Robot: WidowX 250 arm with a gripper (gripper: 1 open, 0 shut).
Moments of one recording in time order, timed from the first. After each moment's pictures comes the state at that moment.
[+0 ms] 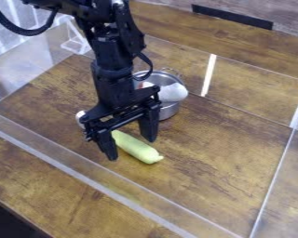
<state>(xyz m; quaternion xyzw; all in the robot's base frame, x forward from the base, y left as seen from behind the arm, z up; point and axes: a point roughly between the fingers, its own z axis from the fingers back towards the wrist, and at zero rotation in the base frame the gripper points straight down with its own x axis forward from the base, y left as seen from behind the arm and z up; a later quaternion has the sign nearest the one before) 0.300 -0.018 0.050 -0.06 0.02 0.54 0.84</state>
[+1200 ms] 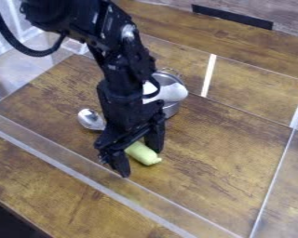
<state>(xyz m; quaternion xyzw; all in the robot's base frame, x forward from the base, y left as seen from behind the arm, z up) 0.302 -0.036 0.029 -0.07 -0.03 0.61 0.79</state>
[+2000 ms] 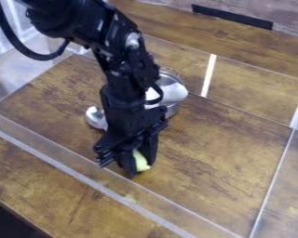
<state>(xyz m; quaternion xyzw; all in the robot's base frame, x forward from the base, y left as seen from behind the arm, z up) 0.291 -0.033 0.034 -0.05 -0.02 0.56 0.82</state>
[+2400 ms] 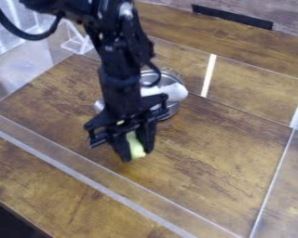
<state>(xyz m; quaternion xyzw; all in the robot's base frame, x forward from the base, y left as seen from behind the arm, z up) 0.300 -0.024 0.059 -0.06 -0.02 0.50 0.87</state>
